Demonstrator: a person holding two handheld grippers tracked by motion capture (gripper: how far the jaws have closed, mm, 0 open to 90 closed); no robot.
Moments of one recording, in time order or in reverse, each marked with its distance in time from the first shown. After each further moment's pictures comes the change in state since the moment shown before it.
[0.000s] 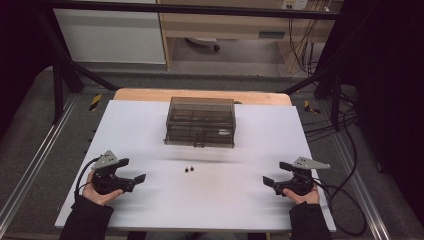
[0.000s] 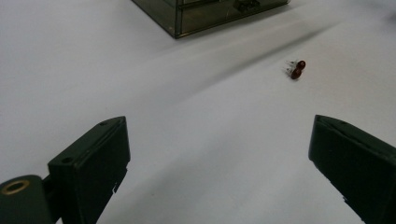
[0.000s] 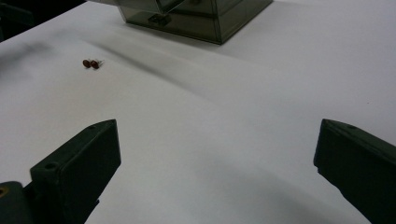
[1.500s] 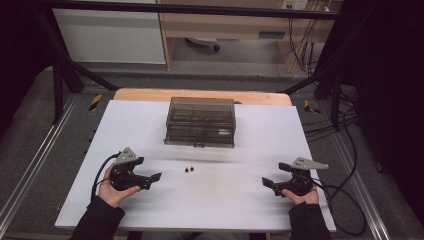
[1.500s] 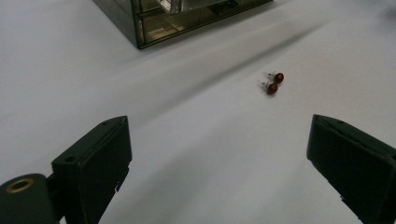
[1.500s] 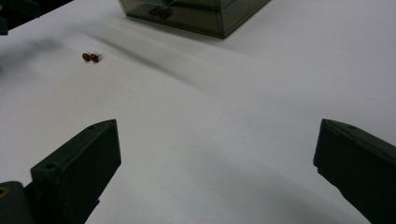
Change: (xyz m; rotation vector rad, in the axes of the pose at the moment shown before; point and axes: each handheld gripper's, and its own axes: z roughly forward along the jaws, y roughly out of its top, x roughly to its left) left arm -0.035 0.027 0.031 0.061 -0.008 0.016; right arm 0.001 -0.001 0.002 0.021 0.001 -0.011
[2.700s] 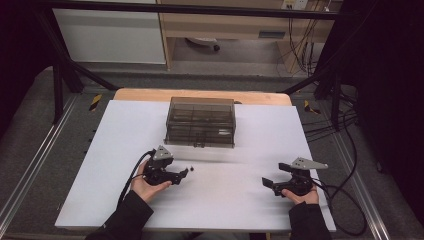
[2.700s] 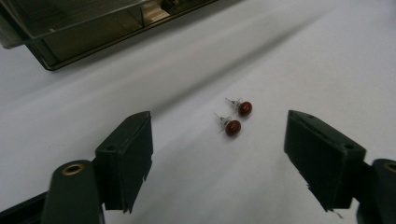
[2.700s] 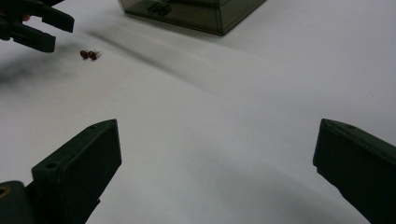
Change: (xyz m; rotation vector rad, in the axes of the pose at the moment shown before) left arm -0.045 0.027 0.066 0.091 0.015 0.016; right arm 0.000 0.000 0.001 0.008 -0.005 -0.001
